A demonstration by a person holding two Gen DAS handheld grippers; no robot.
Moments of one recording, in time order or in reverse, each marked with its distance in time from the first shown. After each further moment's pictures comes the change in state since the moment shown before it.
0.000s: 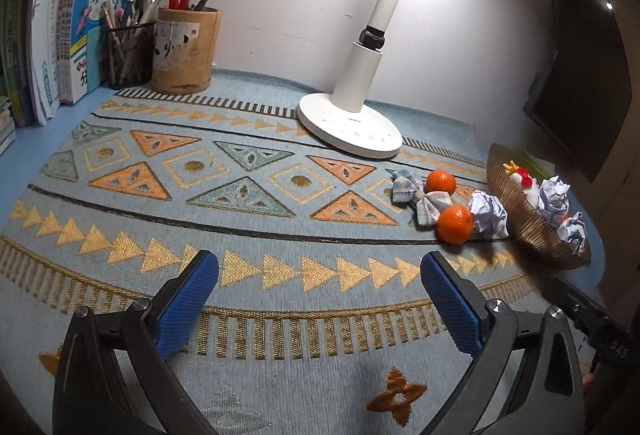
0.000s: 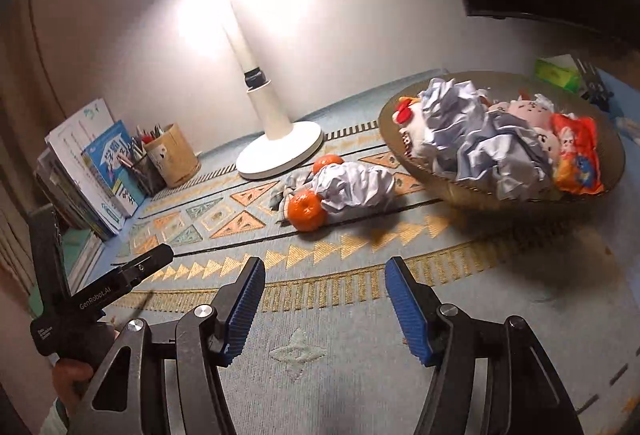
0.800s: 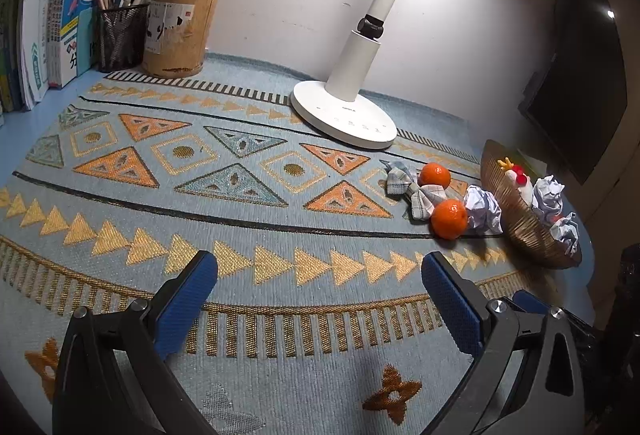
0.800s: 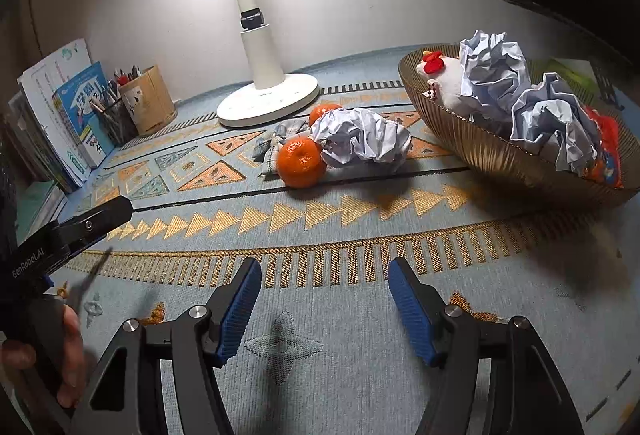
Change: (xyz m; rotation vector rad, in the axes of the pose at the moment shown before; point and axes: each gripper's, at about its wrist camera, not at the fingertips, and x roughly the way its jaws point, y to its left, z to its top) left arm 0.010 0.004 -0.003 -0.026 0.055 -0.029; right arm 0.043 0.006 -0.015 -0.078 0.119 -0.088
